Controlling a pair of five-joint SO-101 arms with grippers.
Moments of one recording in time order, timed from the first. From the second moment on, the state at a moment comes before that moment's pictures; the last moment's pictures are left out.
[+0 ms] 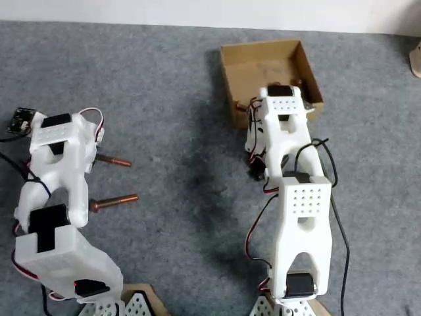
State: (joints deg) left arm -21.4 9.0 19.9 54.3 65.8; right arm -6.3 46.2 -31.5 99.6 -40.8
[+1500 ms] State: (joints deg) left arm -16.7 20.9 10.1 58.5 49.1; right arm -10.3 27.0 -29.5 100.1 -9.5
